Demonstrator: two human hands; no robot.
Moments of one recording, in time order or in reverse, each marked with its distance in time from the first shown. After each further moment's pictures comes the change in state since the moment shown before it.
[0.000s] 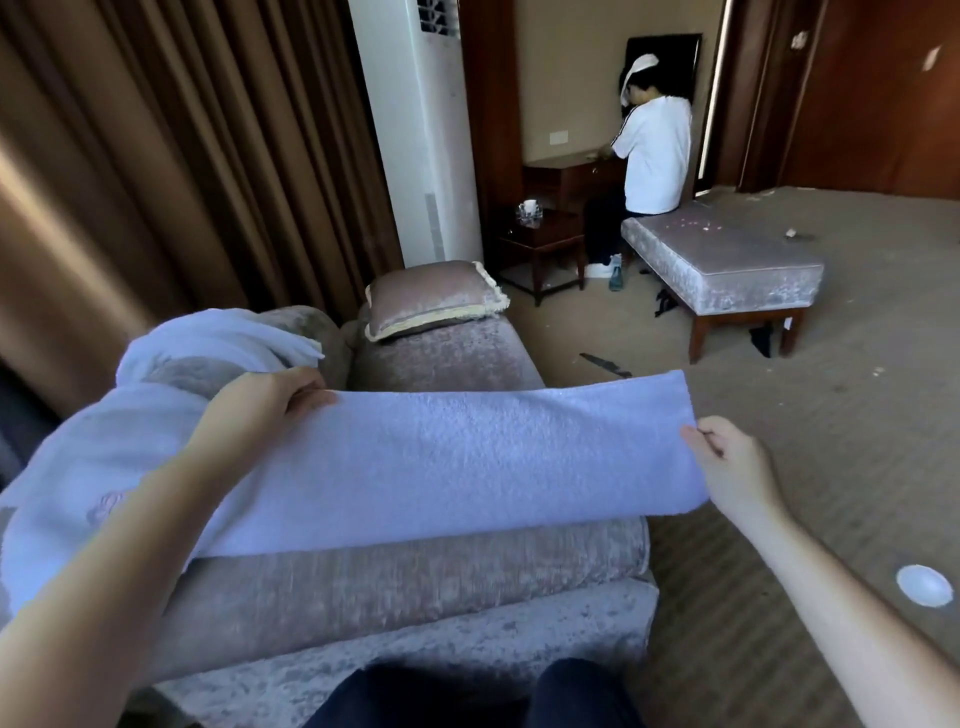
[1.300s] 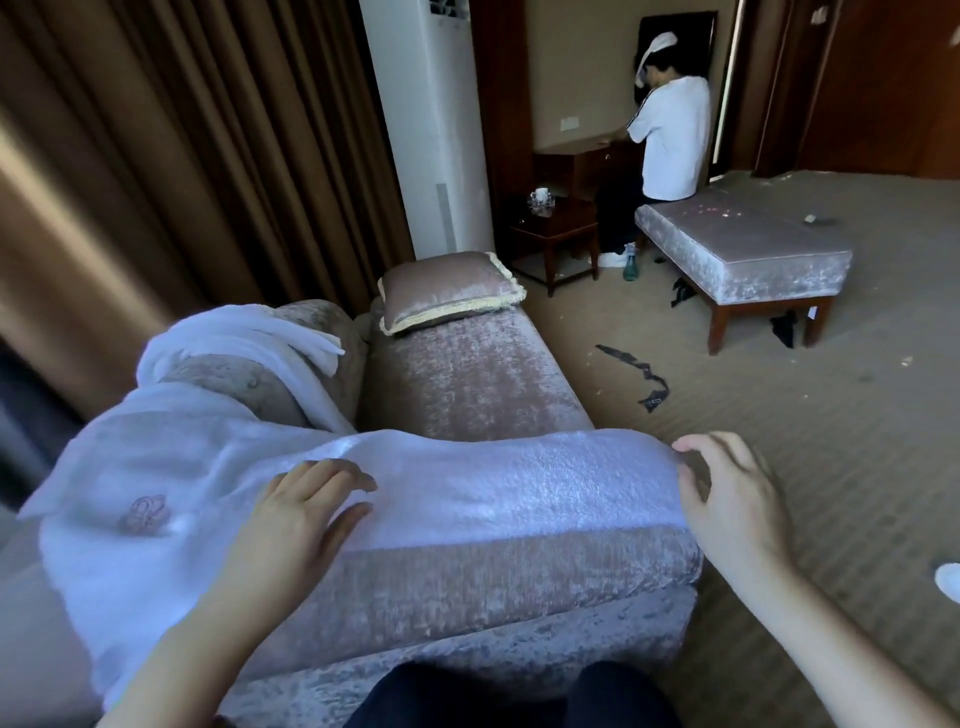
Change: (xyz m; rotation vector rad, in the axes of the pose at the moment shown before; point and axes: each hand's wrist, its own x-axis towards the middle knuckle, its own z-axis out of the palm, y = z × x) left_hand -0.083 0.004 0.032 -0.113 0.027 0.245; right_hand -0.046 -0.027 0.043 -0.401 0.165 -0.302
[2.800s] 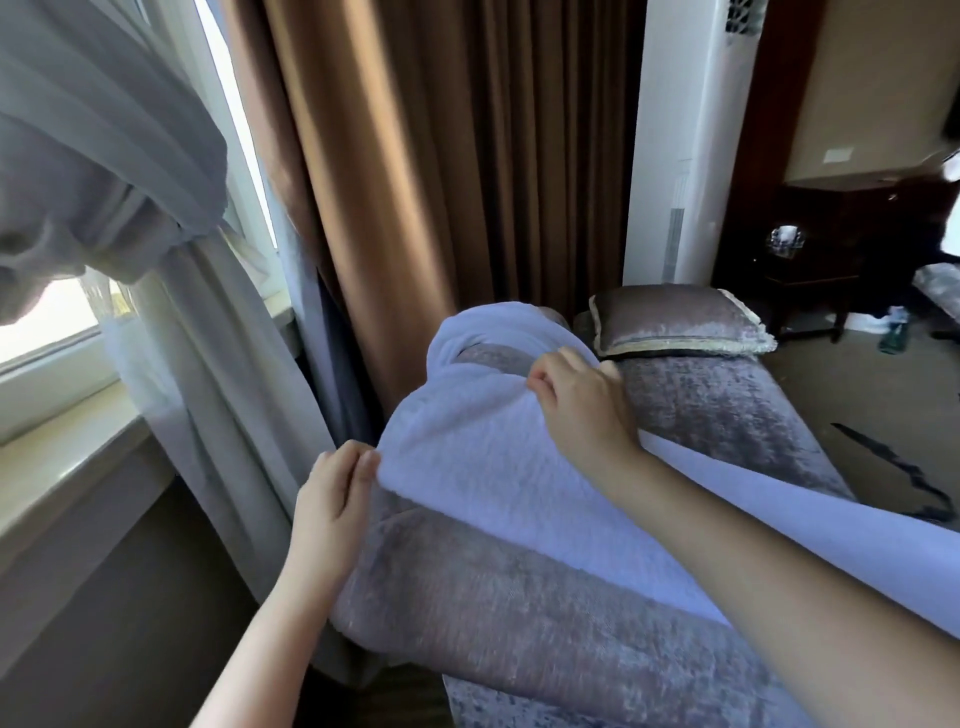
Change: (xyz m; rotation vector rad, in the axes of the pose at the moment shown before) left_hand -0.140 -0.185 -0.116 -0.263 0.468 -0.763; right_hand 0.029 -0.445 0.176 0.400 -0.059 -0.682
